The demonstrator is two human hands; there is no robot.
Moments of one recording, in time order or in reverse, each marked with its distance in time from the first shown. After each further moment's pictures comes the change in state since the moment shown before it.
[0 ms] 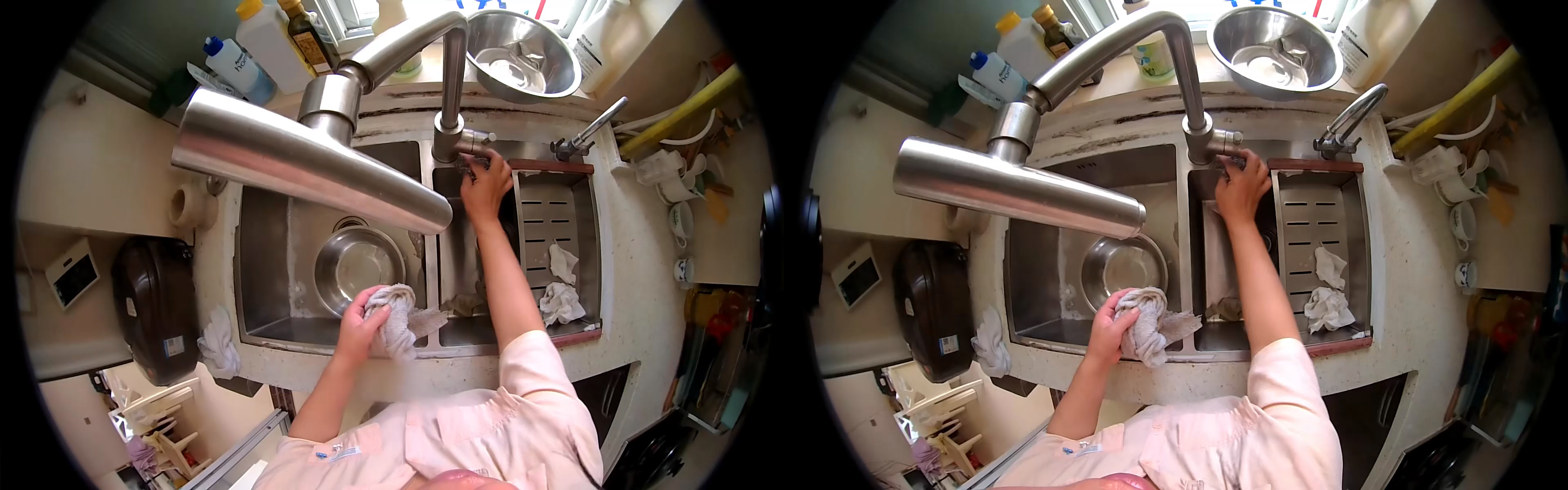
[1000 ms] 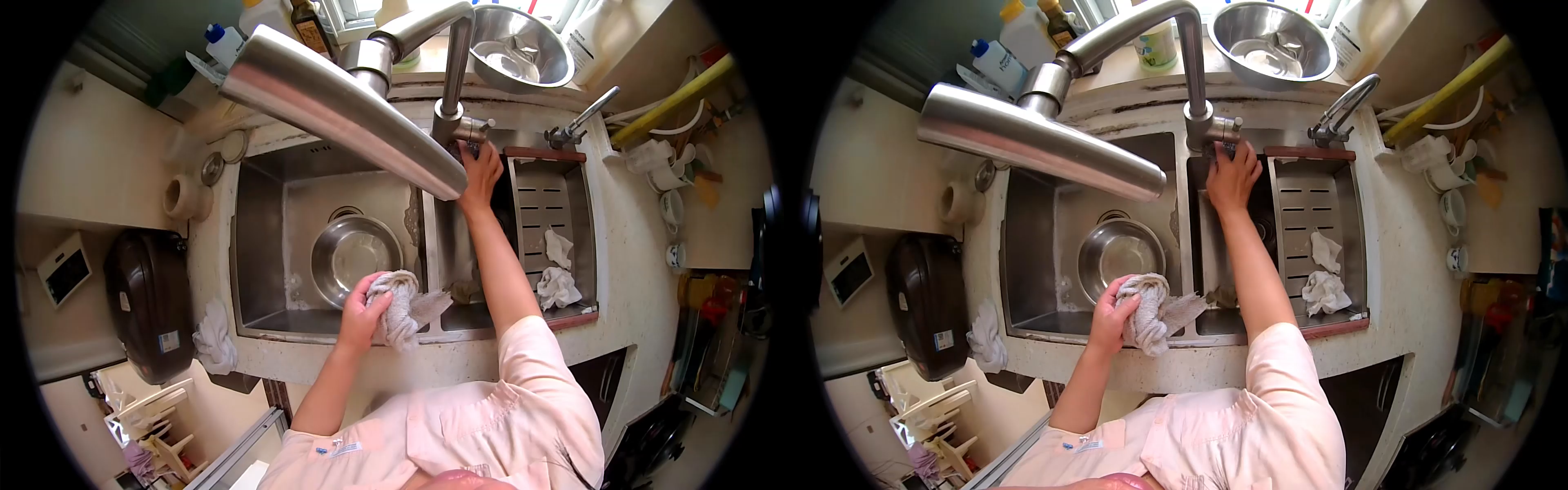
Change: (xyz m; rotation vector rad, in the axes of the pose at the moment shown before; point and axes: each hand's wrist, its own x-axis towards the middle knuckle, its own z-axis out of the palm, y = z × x) left_hand -0.003 -0.004 -0.004 -0.002 -0.040 0.049; right_hand -0.016 -0.014 -0.003 -0.105 -0.031 -0.125
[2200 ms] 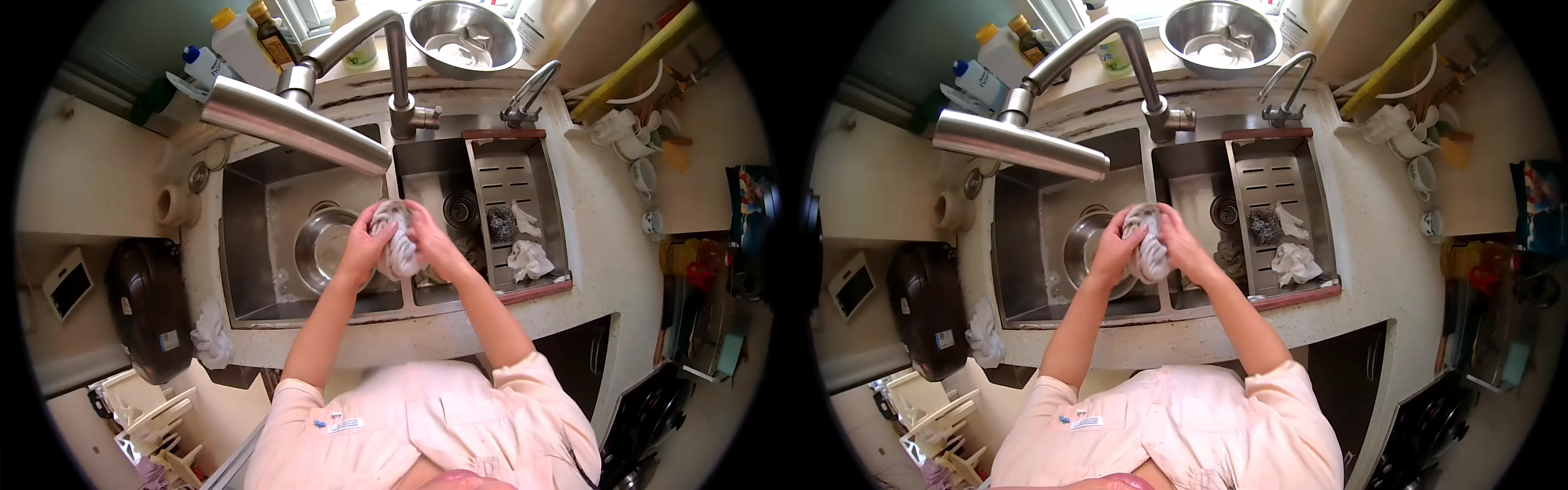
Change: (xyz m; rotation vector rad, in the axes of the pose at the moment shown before) left_hand 0.065 0.020 0.059 0.139 -0.144 0.096; right_hand -0.074 -0.048 -0.151 1.247 -0.823 0.738
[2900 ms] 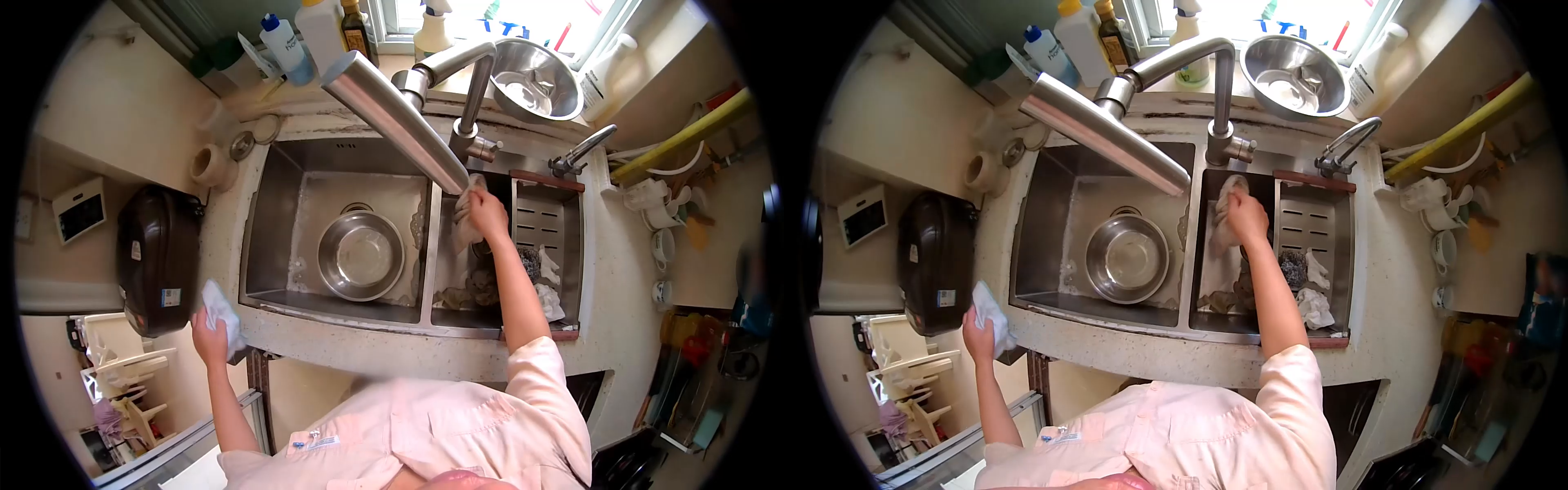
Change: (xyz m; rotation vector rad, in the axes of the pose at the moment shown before) left_hand -0.263 0.041 -0.270 1.357 0.977 -0.021; right_hand 0.120 0.010 -0.061 -0.999 0.386 -0.271
